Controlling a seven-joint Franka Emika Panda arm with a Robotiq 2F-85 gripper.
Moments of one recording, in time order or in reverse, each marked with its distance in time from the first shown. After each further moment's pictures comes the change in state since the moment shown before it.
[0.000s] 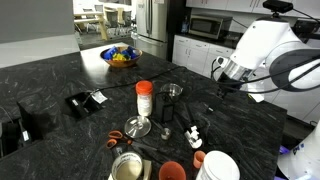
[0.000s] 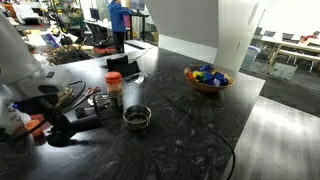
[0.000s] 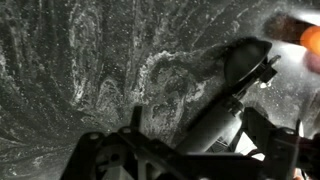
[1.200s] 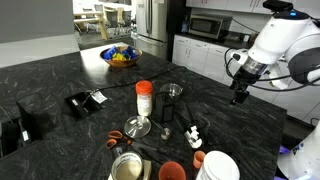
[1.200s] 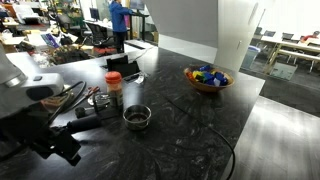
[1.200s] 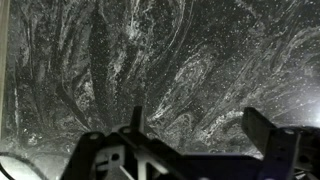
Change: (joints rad) arm -0.053 -0.228 -0.101 -0.105 -0.309 -0.219 -0.300
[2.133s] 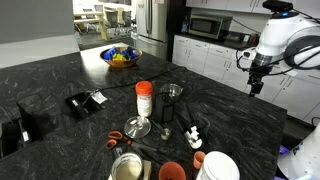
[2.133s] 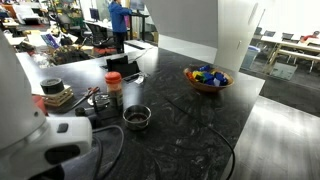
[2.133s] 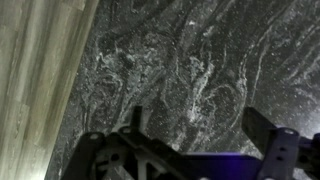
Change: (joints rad) arm -0.163 -0.050 -0.200 -0.006 -0.134 -0.195 -0.207
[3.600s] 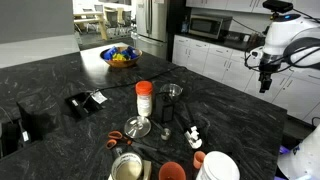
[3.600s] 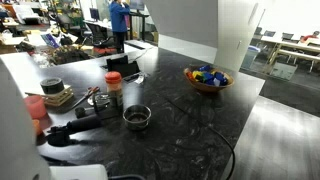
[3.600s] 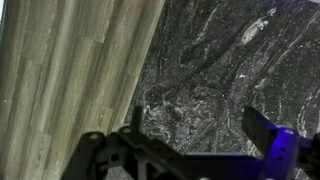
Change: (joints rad) arm -0.177 0.004 -0.058 -0.006 -0.144 -0.026 -0.091
